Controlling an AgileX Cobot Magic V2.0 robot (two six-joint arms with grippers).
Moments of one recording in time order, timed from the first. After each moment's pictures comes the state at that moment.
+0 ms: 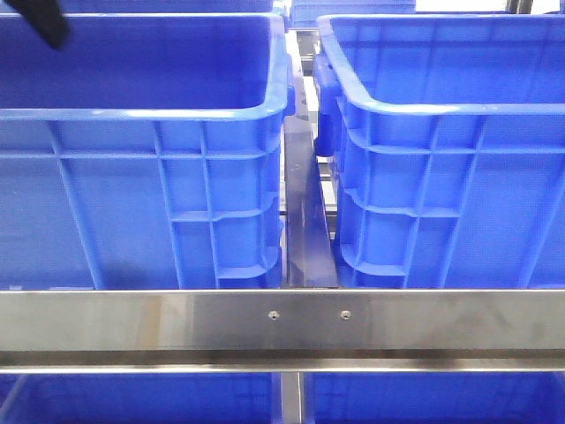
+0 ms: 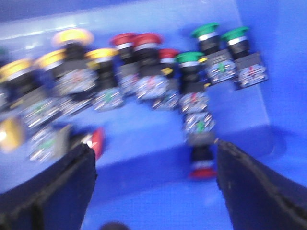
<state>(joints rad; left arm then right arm) -0.32 1.39 -1.25 -0.02 0.85 -0.12 0.10 -0.01 0.03 0.07 -0.11 0.06</state>
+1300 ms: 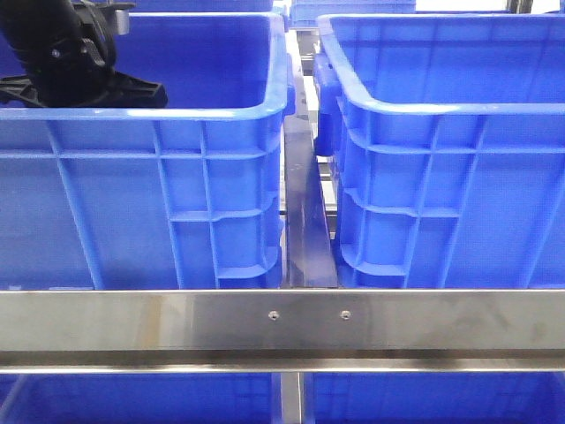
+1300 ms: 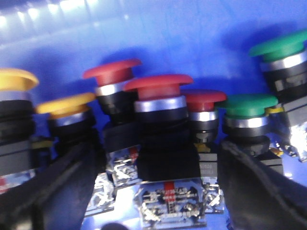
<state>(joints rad) -0.31 1.87 -1.43 0.03 0.72 -0.12 0.10 -0.01 0.03 0.07 -0.11 0.06</state>
